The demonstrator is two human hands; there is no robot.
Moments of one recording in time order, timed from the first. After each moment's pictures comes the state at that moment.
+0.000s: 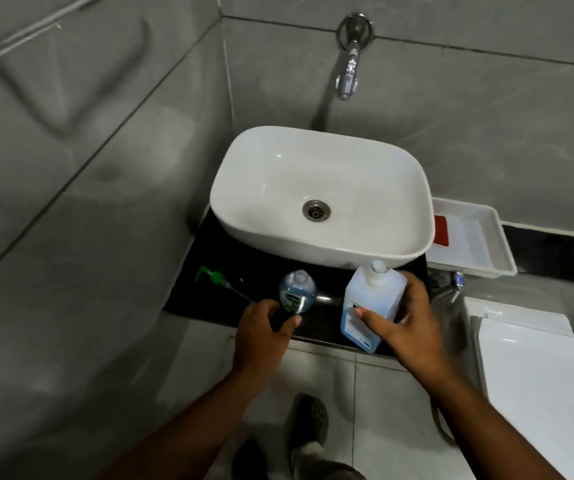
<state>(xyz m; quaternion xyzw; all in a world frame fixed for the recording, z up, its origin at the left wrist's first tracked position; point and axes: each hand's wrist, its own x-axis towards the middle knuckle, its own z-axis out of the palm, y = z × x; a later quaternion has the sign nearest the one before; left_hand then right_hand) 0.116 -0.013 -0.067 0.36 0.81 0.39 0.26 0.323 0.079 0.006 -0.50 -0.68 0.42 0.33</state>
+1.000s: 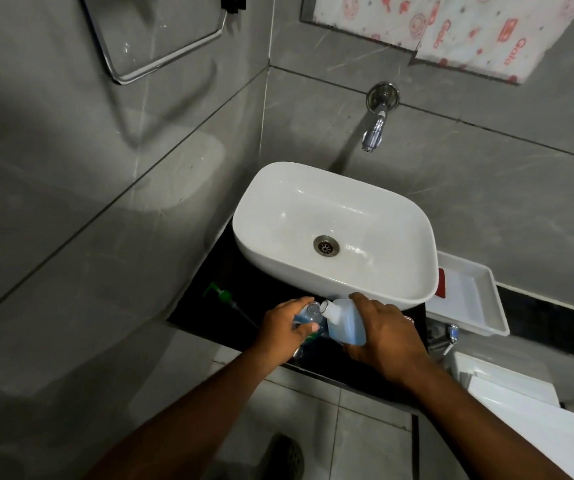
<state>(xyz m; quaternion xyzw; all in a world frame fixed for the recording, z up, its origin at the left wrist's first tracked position) 0.104 0.029 -0.025 0.43 0.70 0.44 0.36 0.272 0.100 0.051 -0.43 -0.90 0.08 -0.05</state>
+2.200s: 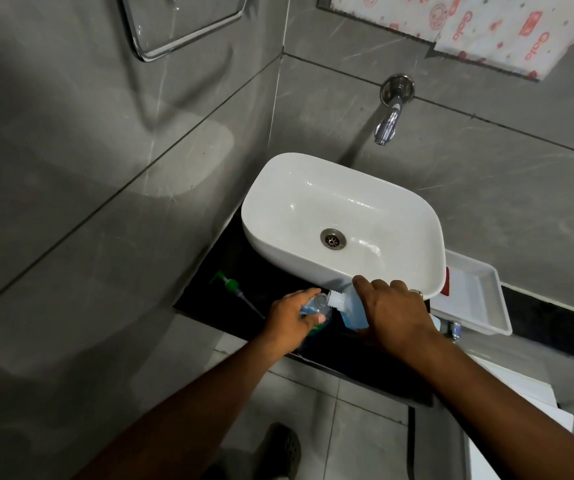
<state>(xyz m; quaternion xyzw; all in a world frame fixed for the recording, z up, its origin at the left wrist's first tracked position) 0.104 0.029 -0.027 0.42 0.70 0.44 0.37 0.247 0.102 0.080 -0.39 -0.91 -0.06 -0.14</state>
